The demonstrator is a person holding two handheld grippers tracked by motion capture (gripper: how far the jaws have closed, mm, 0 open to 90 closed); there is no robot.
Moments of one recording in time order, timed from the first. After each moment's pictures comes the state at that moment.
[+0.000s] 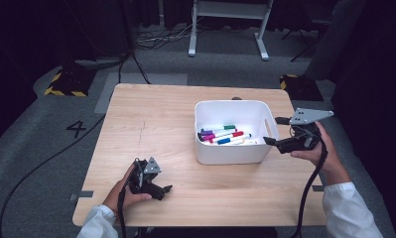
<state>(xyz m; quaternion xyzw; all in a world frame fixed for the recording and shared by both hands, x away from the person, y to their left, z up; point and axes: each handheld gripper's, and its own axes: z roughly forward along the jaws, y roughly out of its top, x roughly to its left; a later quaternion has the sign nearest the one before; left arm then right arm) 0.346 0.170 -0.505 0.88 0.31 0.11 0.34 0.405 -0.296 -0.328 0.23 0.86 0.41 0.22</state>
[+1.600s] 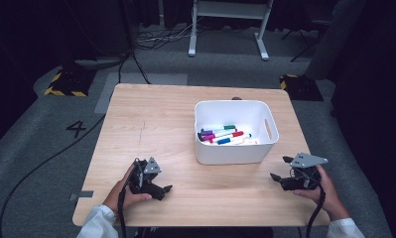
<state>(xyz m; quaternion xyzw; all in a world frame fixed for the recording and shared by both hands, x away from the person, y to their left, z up) 0.346 0.170 -0.504 0.88 0.31 0.11 0.33 0.355 -0.335 -0.453 0.30 0.87 0.34 0.22</state>
